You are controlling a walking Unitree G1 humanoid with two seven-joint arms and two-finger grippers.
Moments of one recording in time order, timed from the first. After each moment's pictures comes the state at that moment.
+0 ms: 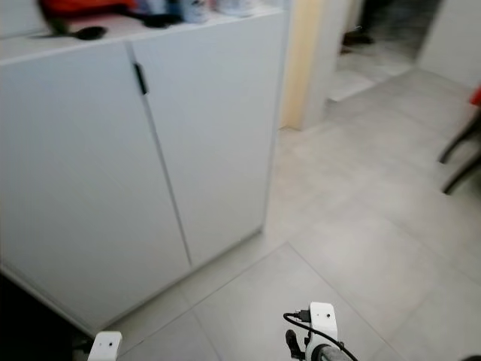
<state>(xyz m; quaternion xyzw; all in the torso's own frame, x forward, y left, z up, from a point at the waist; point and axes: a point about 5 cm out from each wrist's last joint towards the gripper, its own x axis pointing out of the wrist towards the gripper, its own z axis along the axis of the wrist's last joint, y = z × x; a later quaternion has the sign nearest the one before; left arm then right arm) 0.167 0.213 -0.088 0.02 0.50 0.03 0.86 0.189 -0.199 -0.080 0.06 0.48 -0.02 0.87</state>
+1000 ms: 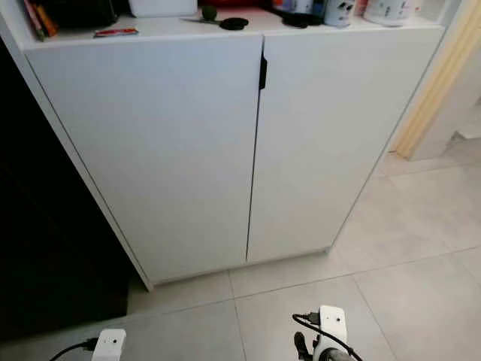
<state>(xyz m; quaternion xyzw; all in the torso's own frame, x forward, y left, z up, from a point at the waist) 0.170 0.216 -0.087 0.02 0.50 0.04 0.86 0.192 -0.200 -0.079 0.09 0.48 -0.04 0.87</state>
